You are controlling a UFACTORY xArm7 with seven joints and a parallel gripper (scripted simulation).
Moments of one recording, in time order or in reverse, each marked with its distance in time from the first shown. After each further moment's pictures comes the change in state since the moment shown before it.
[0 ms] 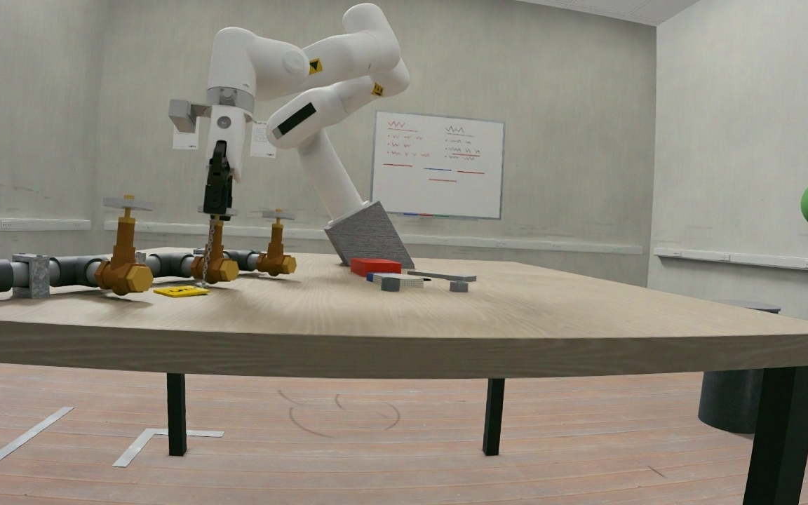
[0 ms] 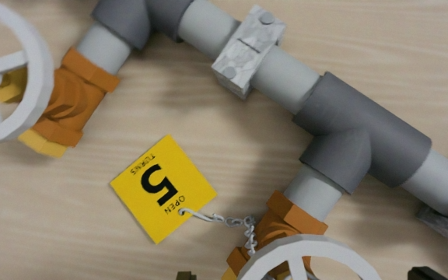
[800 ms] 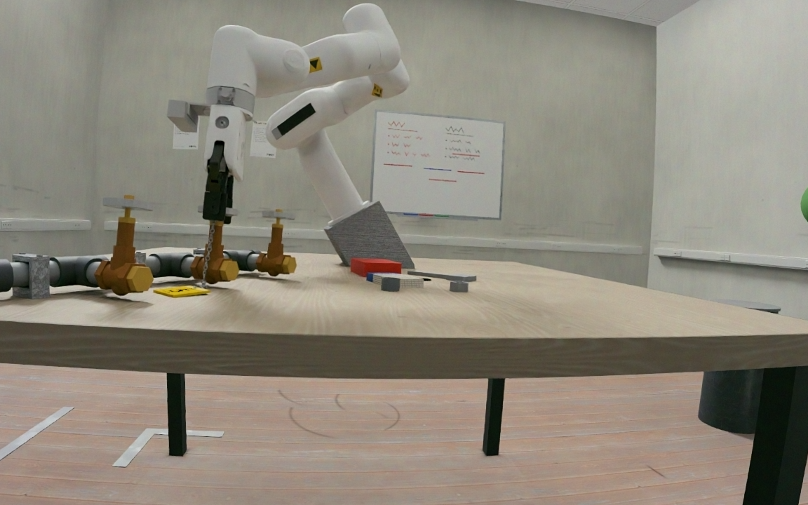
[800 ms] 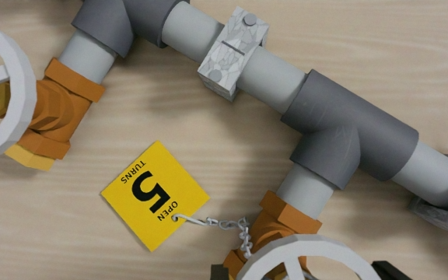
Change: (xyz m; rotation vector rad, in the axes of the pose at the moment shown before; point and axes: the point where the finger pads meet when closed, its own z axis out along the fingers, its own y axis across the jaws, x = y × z) arm 0.000 0.000 0.000 -0.027 0.002 0.048
